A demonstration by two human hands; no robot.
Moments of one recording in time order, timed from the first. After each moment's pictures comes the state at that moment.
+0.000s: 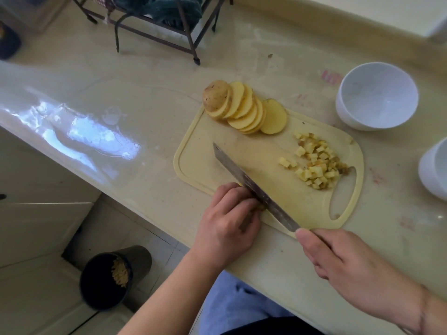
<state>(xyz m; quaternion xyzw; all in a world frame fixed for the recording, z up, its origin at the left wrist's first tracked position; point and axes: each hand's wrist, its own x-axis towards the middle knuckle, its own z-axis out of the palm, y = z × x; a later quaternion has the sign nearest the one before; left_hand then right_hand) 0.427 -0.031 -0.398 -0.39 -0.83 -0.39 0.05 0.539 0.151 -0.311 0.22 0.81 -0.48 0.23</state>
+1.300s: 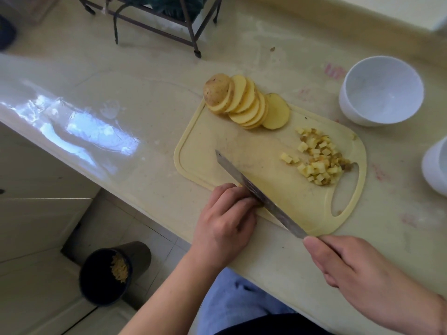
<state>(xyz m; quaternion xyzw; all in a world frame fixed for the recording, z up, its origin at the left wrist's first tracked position) 0.432 -0.040 -0.400 -0.38 -0.84 -0.38 0.06 0.550 0.151 -0.306 0.23 0.81 -0.48 0.25</state>
